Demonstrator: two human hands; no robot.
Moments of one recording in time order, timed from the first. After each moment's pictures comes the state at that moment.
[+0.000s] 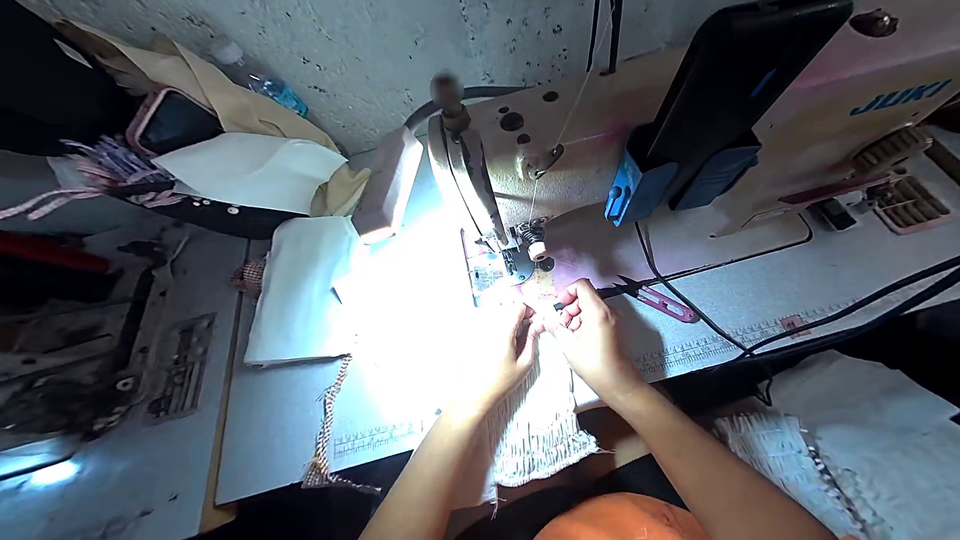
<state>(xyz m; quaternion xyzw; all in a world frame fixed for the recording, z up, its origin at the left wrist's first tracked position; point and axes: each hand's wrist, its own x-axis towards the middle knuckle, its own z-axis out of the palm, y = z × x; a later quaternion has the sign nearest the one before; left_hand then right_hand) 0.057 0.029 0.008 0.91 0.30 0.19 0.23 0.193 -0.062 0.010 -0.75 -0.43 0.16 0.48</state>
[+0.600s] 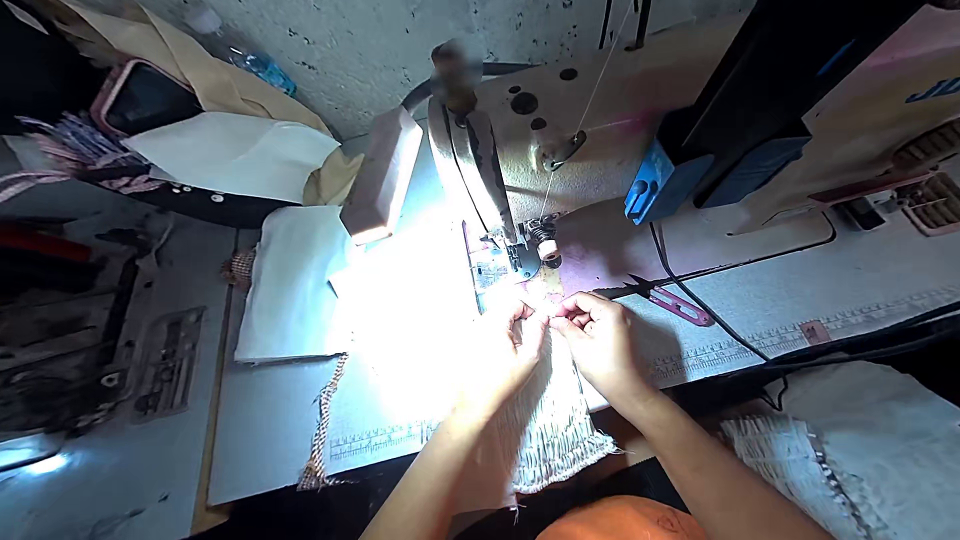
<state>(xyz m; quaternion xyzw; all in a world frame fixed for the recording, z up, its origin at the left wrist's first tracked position) 0.064 0.025 0.023 0.84 0.40 0.20 0.30 0.193 -0.060 0.017 -0.73 -0.40 0.20 0.51</state>
